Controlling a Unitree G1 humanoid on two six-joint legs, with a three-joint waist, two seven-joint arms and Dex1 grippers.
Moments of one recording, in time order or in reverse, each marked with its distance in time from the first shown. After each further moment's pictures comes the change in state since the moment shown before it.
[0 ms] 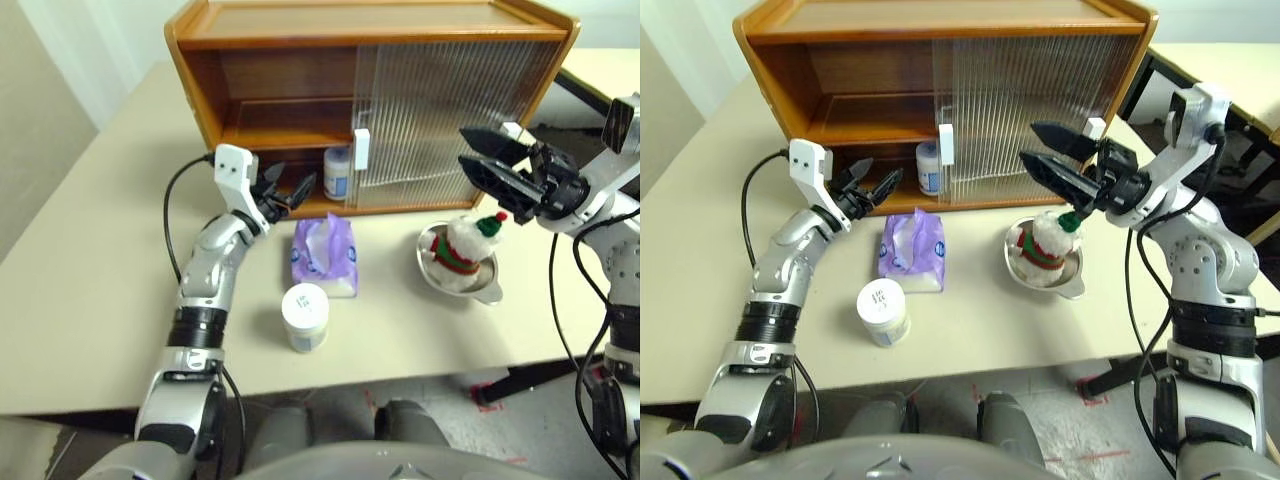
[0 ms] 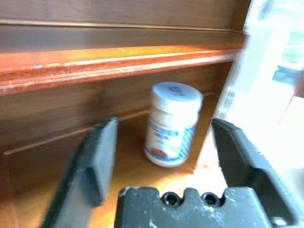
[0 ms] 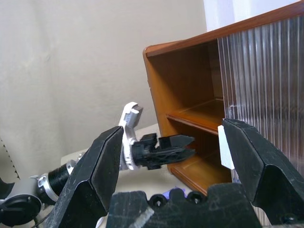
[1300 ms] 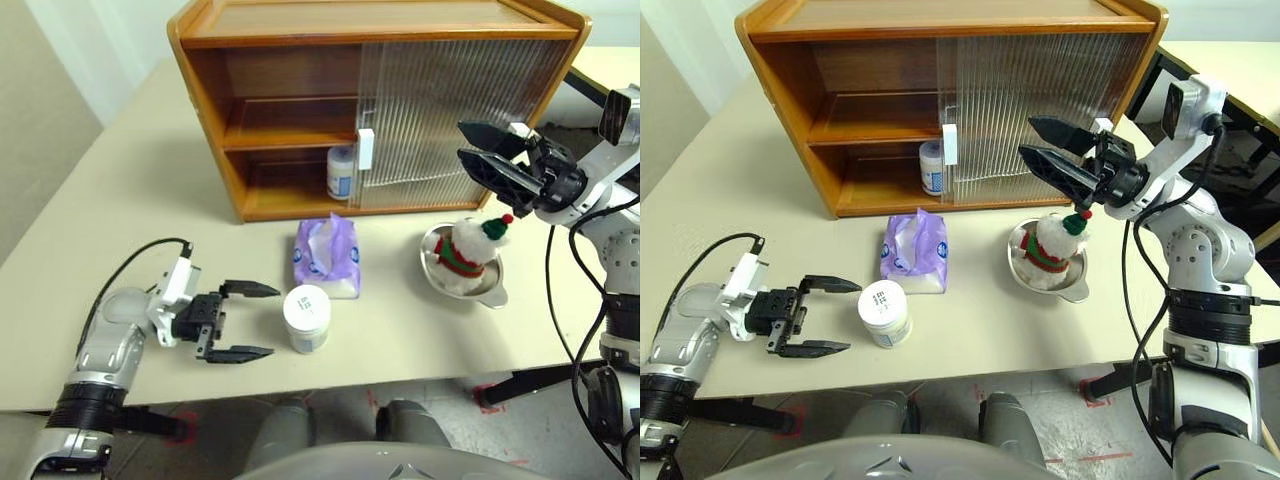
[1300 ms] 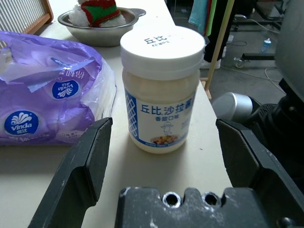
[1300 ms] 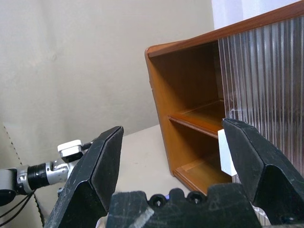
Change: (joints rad) left arm 0.366 0.389 -0.099 0.025 -0.125 -0.405 -1.012; right arm -0.051 -0.004 0.003 0.052 -0.024 0.002 0.041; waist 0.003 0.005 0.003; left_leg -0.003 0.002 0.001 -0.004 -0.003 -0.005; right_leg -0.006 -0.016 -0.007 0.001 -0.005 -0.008
